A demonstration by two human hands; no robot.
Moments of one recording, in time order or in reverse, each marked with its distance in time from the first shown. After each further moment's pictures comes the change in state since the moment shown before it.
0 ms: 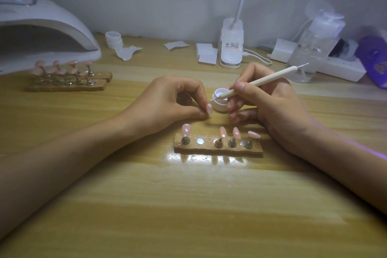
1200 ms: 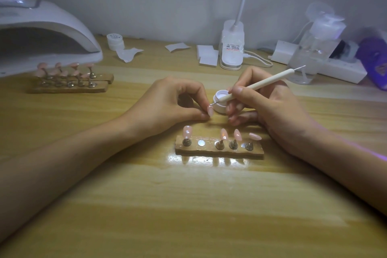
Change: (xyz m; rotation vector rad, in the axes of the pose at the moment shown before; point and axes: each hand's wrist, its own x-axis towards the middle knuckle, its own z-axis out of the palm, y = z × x) left_hand 0.000 -0.001 0.000 0.008 -0.003 -0.021; right_hand 0.001 0.002 0.000 -0.046 0.003 0.025
